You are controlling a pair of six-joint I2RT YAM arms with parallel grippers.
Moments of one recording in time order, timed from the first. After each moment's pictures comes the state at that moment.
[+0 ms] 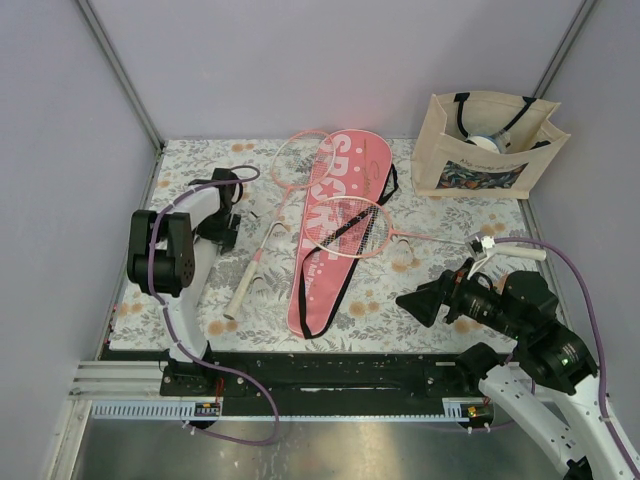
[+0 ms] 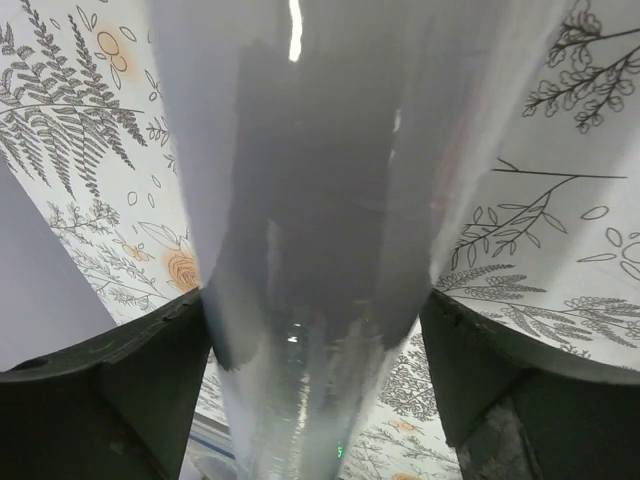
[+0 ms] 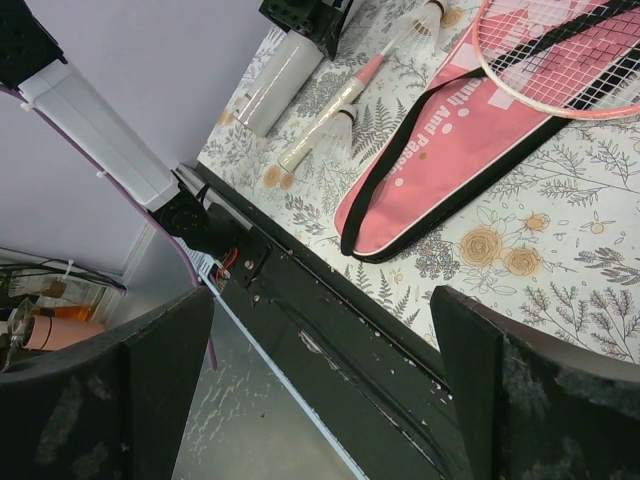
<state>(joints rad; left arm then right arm) -0.09 1.93 1.34 -0.82 -0.40 0.04 0.55 0.37 0.81 -0.70 -0.36 0.60</state>
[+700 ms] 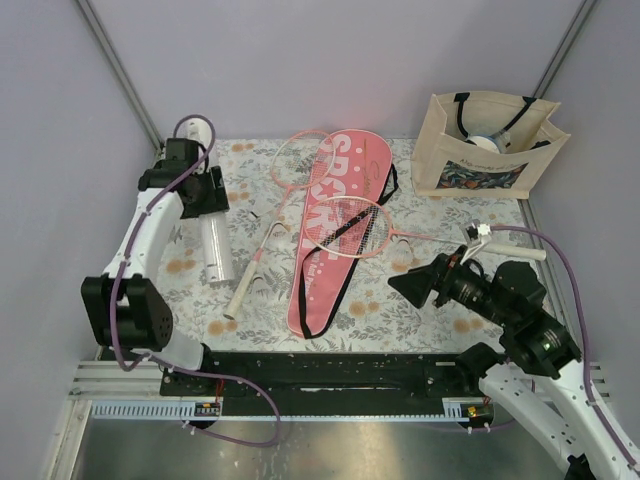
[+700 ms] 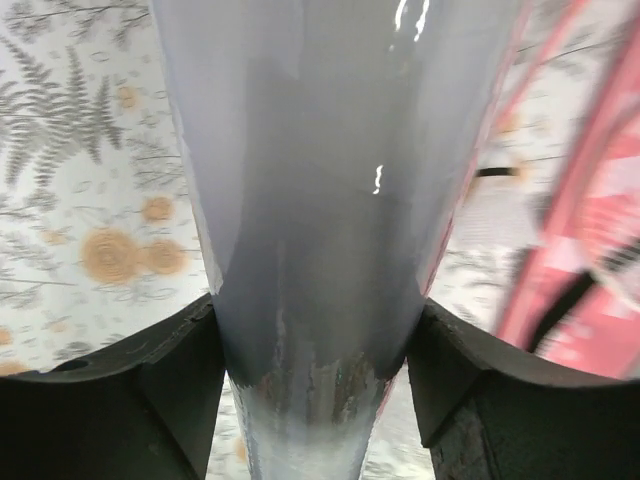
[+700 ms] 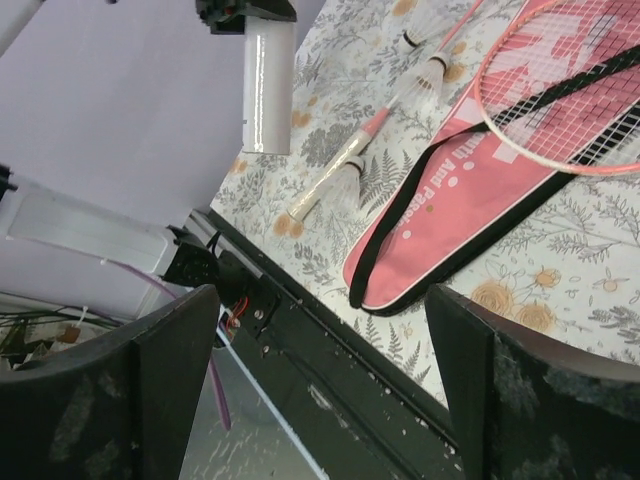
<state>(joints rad) -0.04 1.56 1.41 -0.87 -0.09 -0.20 0.55 0.42 0.77 -0.53 -0.32 0.67</state>
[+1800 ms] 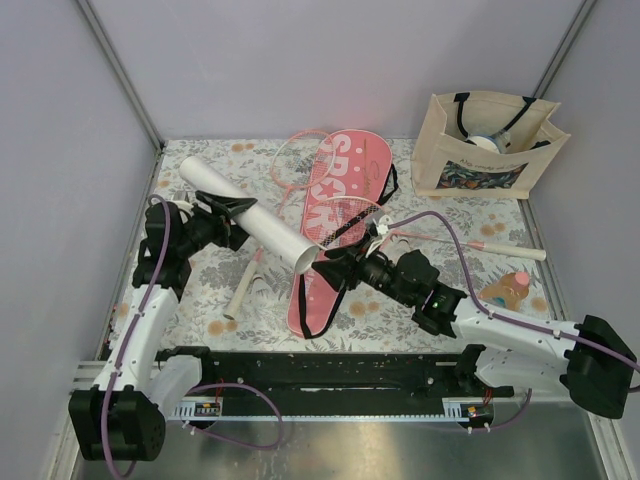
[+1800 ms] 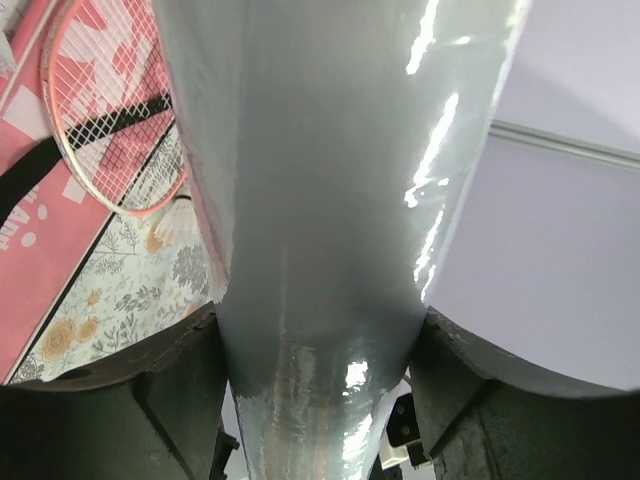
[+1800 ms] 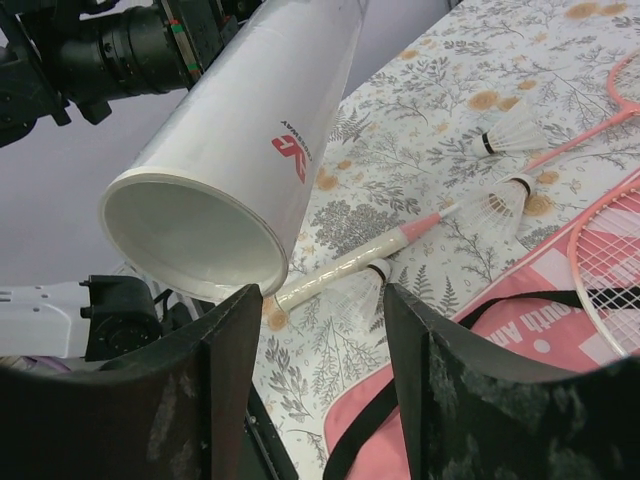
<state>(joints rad) -0.02 0.93 0.72 -0.12 0.62 -1.49 0.98 1.06 0.57 0.54 0.00 0.46</state>
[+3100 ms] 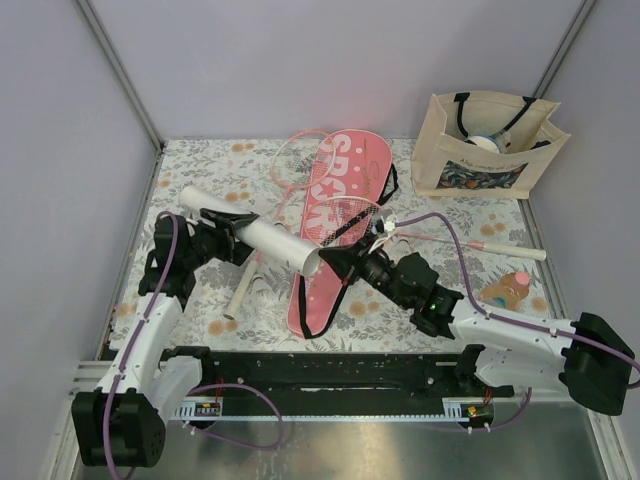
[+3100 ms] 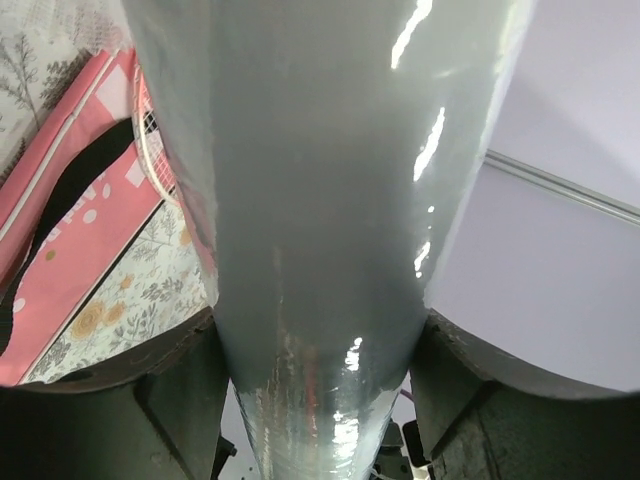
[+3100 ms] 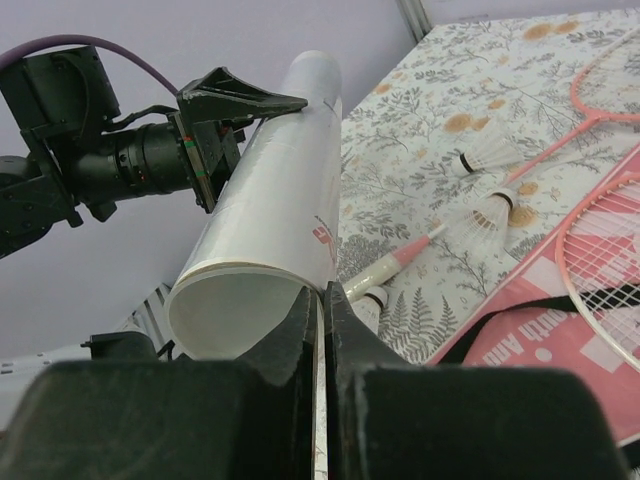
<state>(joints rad) -0.01 0.89 0.62 -0.15 0.55 -1.54 1.01 1.10 0.58 0.63 0.15 0.54</state>
